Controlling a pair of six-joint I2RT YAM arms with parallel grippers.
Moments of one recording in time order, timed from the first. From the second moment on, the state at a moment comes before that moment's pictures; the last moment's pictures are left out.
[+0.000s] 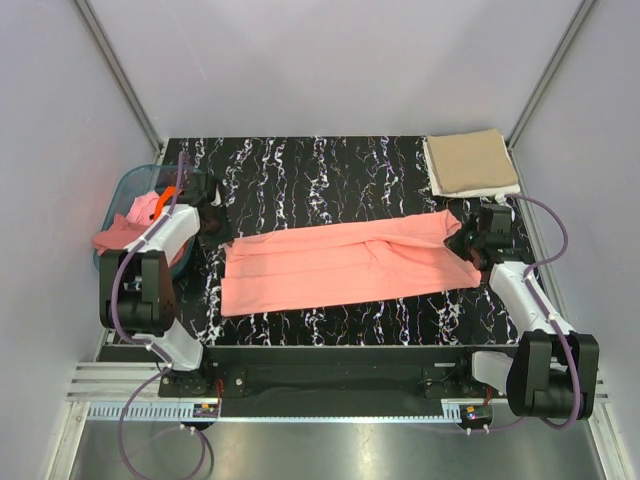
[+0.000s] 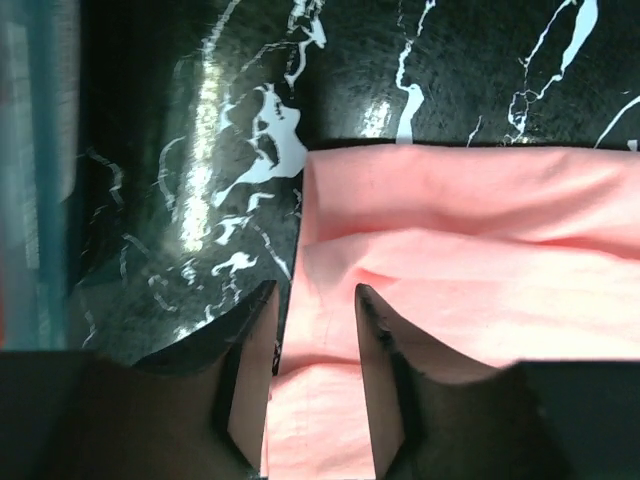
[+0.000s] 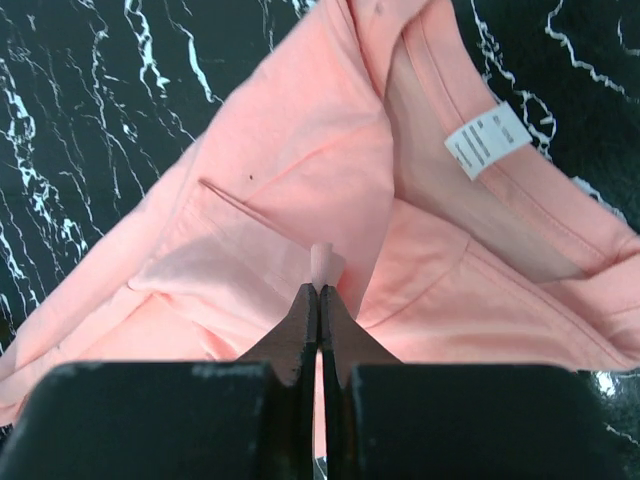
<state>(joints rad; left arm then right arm) -0.04 1.64 1.11 -0.64 -0.03 -0.30 -0.06 1.17 0.69 -0.23 -0.07 0.61</state>
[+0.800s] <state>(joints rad) -0.09 1.78 1.28 -0.71 0.02 -0.20 -0.06 1.18 0.68 -0.24 -0.10 0.63</state>
